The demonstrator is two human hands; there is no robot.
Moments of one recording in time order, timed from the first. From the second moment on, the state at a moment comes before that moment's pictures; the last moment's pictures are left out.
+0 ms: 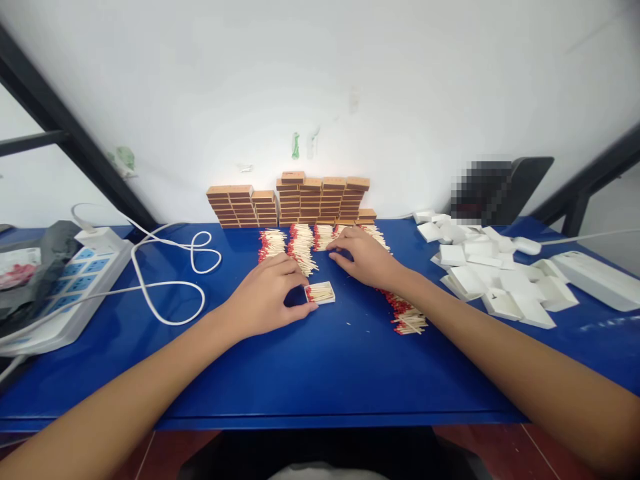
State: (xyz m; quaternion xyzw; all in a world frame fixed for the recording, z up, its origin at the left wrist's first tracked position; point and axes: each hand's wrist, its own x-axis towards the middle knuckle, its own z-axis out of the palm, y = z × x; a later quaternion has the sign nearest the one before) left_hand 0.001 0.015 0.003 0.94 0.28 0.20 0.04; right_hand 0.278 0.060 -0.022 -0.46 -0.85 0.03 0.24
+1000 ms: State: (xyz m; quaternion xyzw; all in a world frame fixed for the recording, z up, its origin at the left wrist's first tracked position) left_hand 0.002 0.014 0.004 0.94 0.28 0.20 0.04; right_hand 0.284 0.054 -0.014 -0.45 -0.86 0.11 0.21
